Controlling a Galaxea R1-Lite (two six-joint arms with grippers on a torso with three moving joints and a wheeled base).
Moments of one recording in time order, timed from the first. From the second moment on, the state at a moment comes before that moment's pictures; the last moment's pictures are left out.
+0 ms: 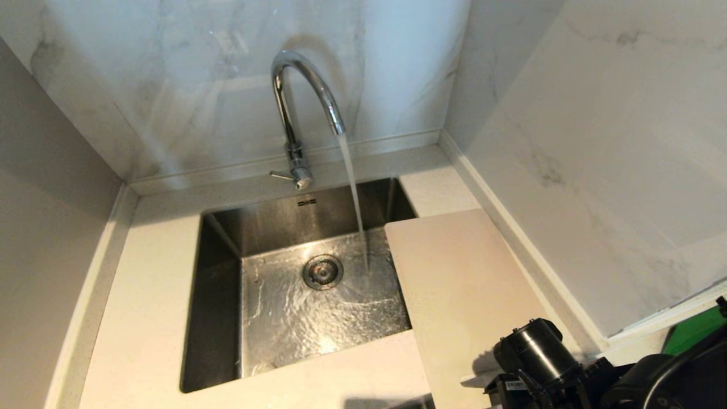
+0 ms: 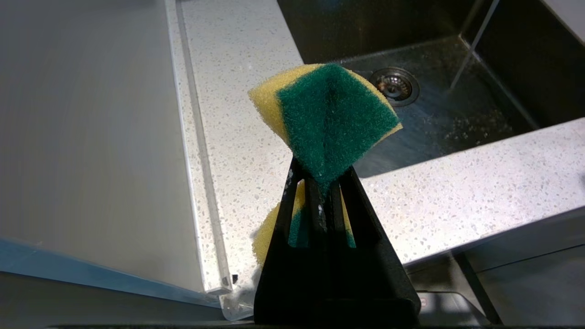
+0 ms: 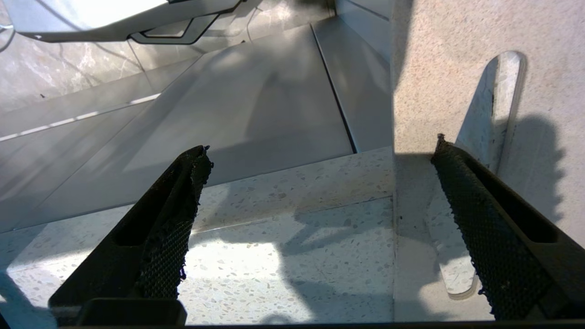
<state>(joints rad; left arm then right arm) 0.00 0.00 0.00 0.00 0.00 -0.02 0.47 1.72 -0.49 -0.05 -0.05 -1.14</state>
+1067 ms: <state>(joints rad) 0.00 0.00 0.00 0.00 0.00 -0.02 0.47 1.73 -0.51 -0.05 -0.05 -1.15</state>
